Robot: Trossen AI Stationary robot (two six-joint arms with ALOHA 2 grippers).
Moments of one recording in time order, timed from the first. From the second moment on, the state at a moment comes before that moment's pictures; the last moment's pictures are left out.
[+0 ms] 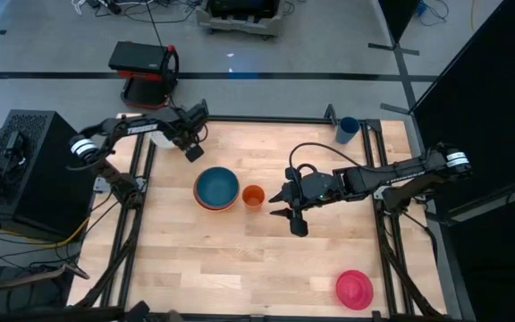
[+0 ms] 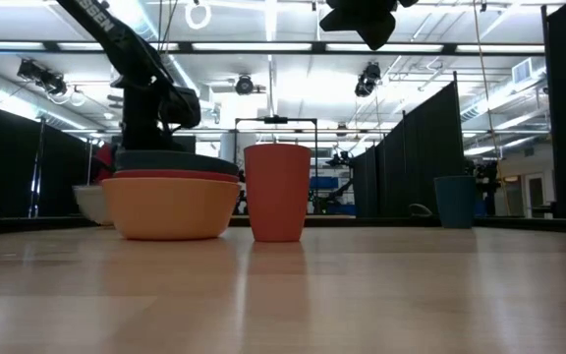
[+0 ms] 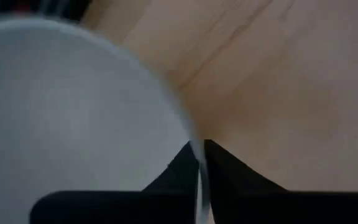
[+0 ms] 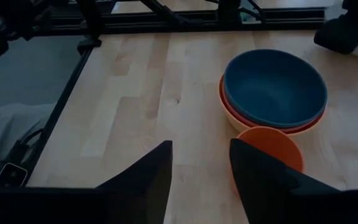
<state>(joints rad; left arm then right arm) 0.74 1.44 0.94 -0.89 -0.30 0.02 0.21 1.39 1.11 -0.27 0.09 0.13</state>
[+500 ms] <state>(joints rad) 0.48 1.14 0.98 -1.04 -0.18 -0.03 0.21 1.39 1.11 -0.27 0.11 0.12</state>
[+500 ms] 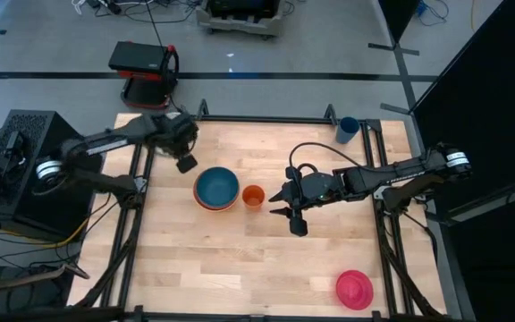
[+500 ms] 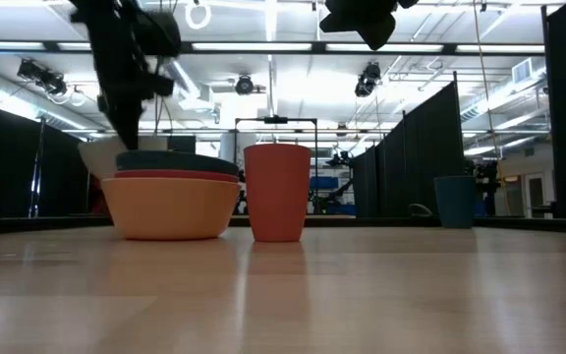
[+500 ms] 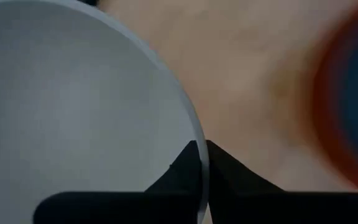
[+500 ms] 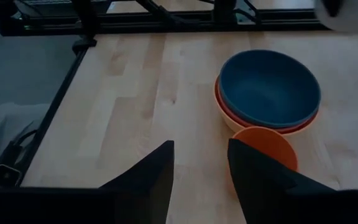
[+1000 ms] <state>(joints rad) 0.00 1.22 1.11 -1.05 -0.18 -0.12 0.17 1.33 1.11 -0.42 0.36 0.16</state>
